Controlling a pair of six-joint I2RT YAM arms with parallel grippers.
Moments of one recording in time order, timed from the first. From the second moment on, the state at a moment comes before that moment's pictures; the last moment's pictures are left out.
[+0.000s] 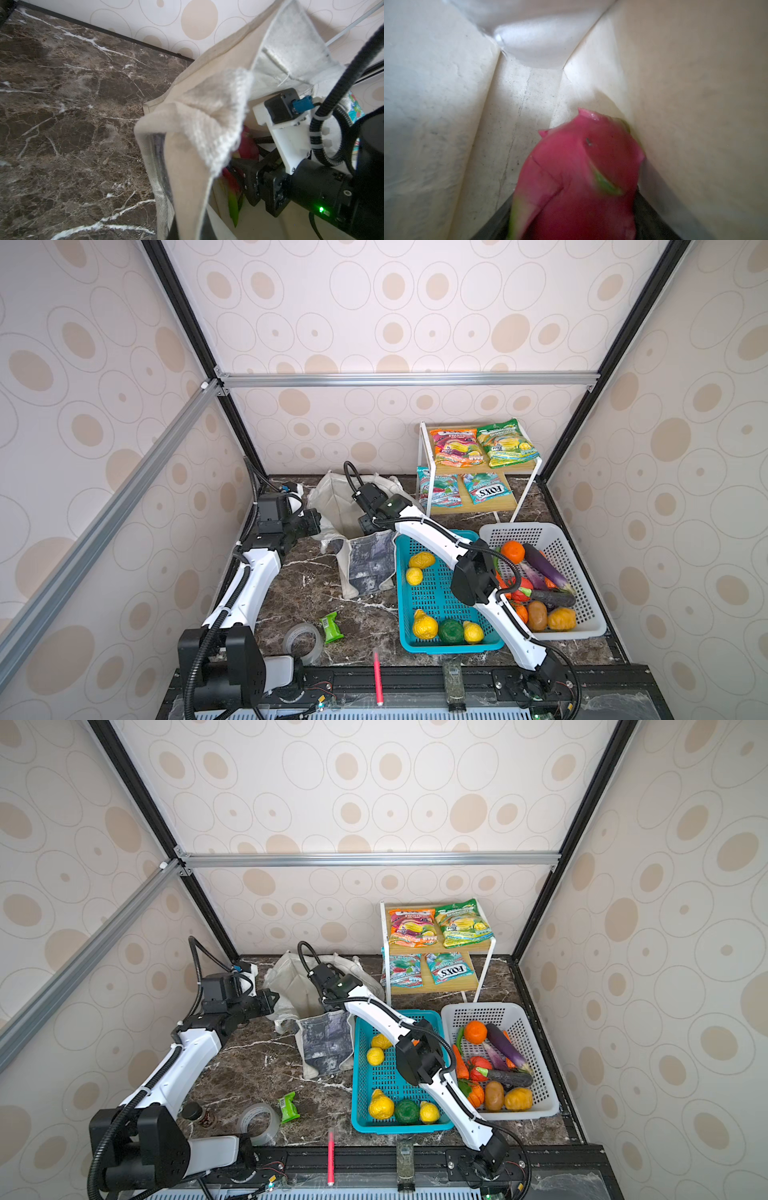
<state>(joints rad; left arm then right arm) 0.06 1.29 0.95 -0.28 0.36 -0.26 0.81 2.54 2.50 -0.98 0.28 0.24</state>
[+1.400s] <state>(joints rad) 0.06 1.27 0.89 -0.25 0.37 -0.26 0.70 1.04 1.24 -0.76 0.25 0.31</state>
